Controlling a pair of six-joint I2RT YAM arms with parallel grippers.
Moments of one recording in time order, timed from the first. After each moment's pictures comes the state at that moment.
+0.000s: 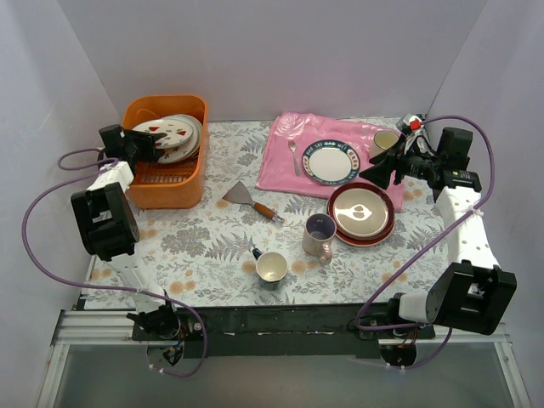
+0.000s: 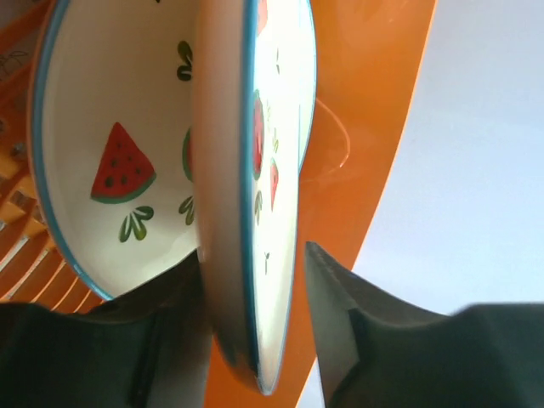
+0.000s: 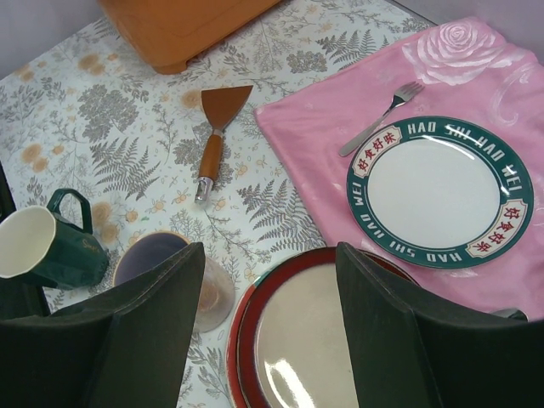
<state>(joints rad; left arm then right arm) 0.30 1.92 1.35 0.08 0.38 -1.27 -0.17 1.30 1.15 -0.42 -1.15 -0.34</state>
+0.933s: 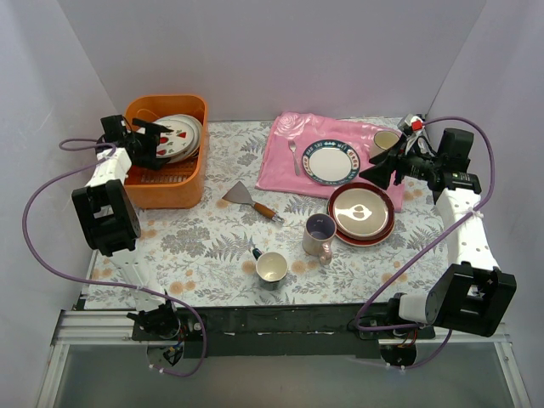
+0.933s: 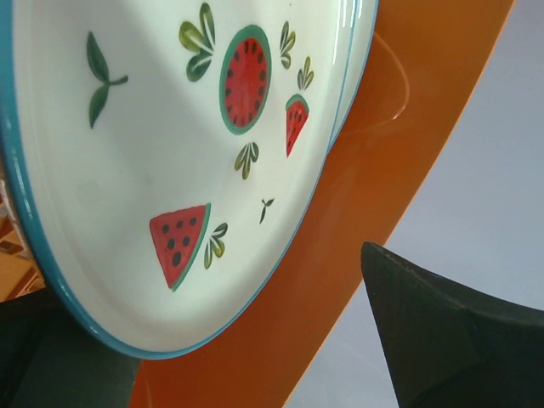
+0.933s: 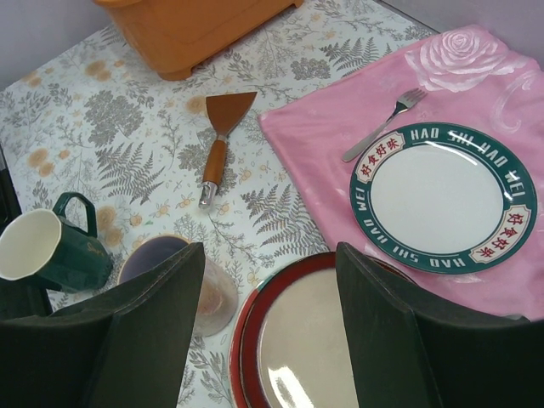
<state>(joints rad) 0.28 1.98 1.57 -0.31 0.46 -1.14 -0.17 1.29 1.13 -0.39 -1.17 -0.31</state>
